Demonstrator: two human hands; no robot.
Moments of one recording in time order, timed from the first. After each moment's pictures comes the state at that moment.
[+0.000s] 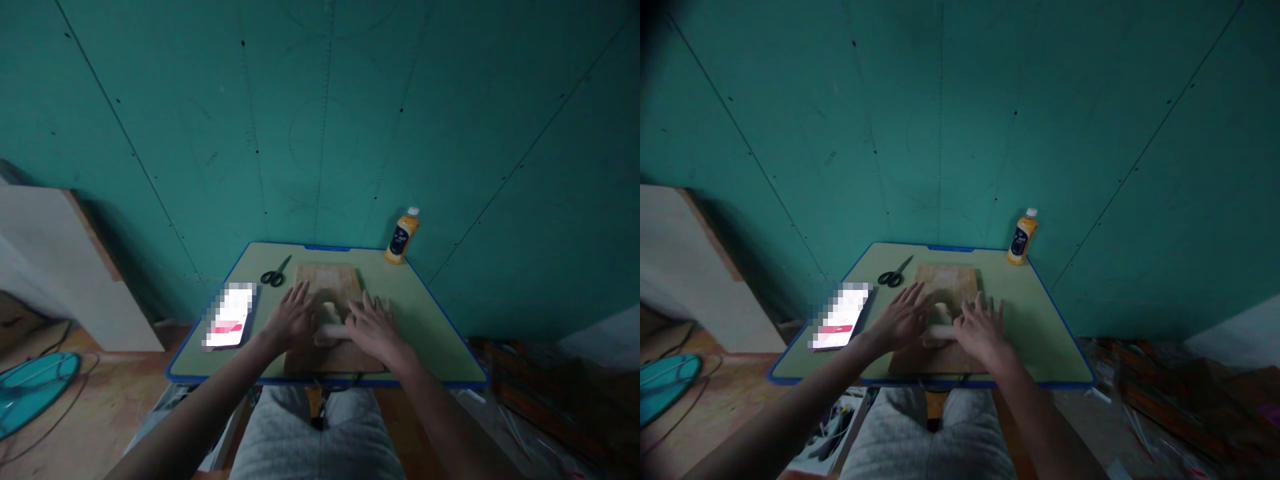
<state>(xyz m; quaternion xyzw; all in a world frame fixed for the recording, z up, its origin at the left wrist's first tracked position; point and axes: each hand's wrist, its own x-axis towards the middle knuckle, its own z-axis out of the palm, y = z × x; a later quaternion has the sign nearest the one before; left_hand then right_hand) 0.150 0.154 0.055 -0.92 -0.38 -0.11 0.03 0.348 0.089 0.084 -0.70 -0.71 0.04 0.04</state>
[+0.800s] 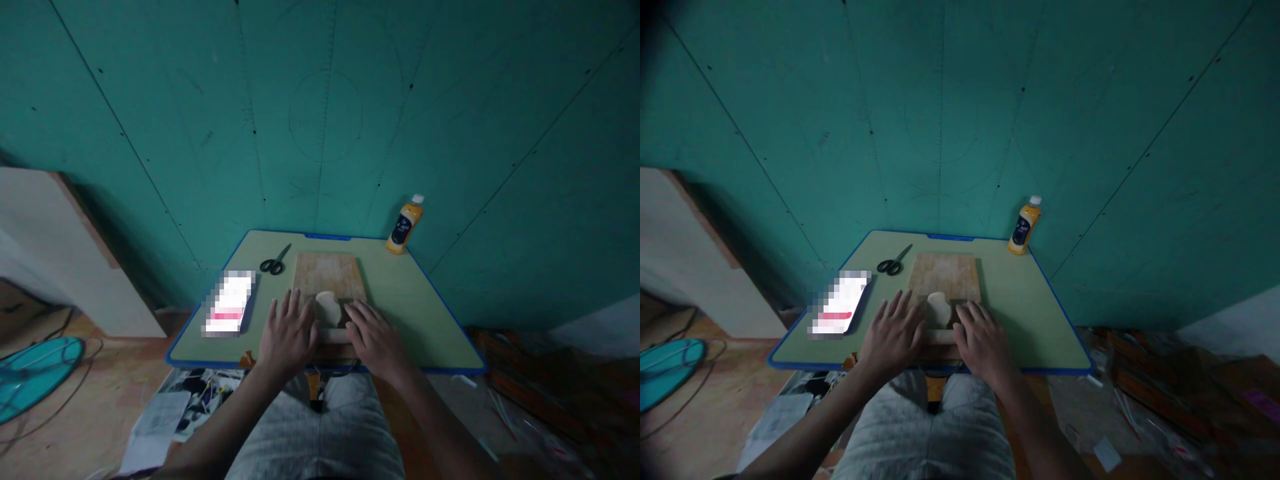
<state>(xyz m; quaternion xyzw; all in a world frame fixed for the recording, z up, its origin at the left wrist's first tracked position) 0.152 0.087 0.054 -0.85 -0.49 -0.19 0.09 0.349 0.047 0.054 -0.65 -0.75 -0.04 0.14</state>
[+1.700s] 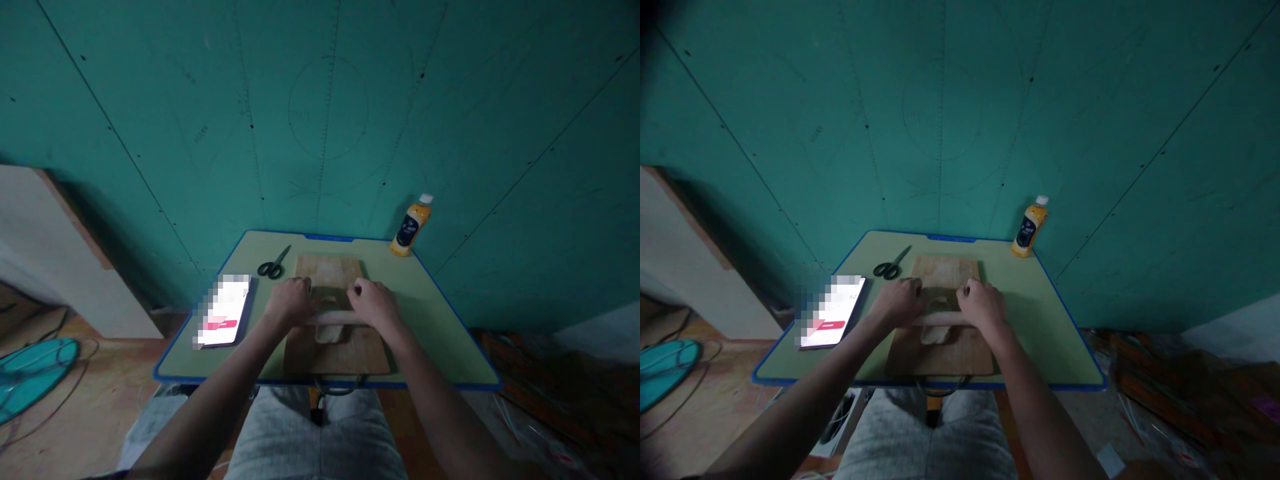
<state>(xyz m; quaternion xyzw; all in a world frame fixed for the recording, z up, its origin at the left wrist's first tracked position) 0.170 0.172 0.088 -0.84 -0.54 -0.05 -0.05 0.351 0.130 0.091 -0.79 -0.61 0.03 0.06</state>
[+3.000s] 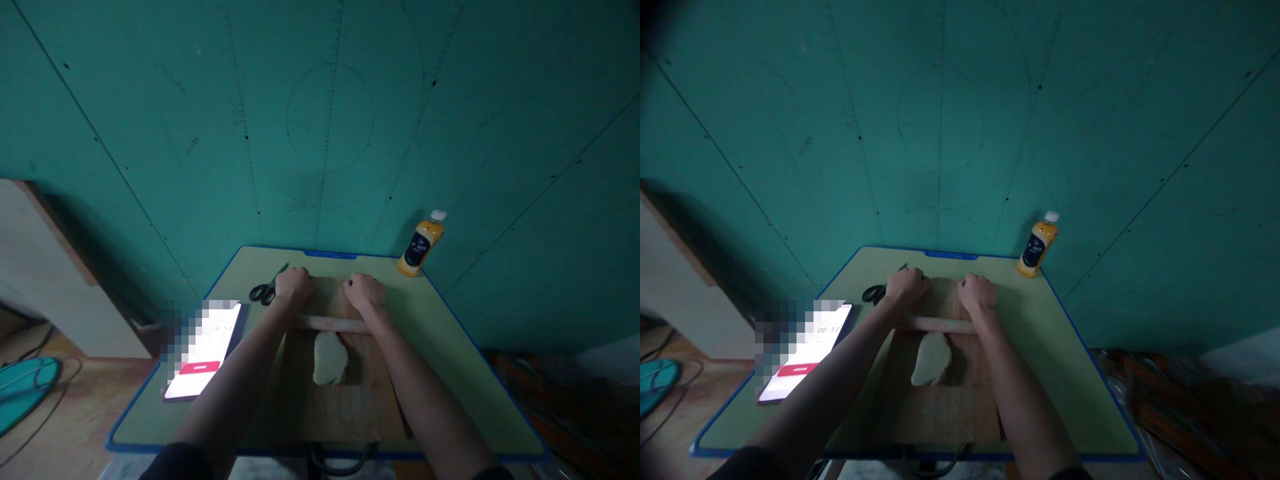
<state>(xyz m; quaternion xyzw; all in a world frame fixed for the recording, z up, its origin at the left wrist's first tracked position) 0.203 0.278 0.075 -0.77 -0.63 -0.03 -0.05 0.363 0.231 0.073 -0.82 -0.58 0.01 0.03</state>
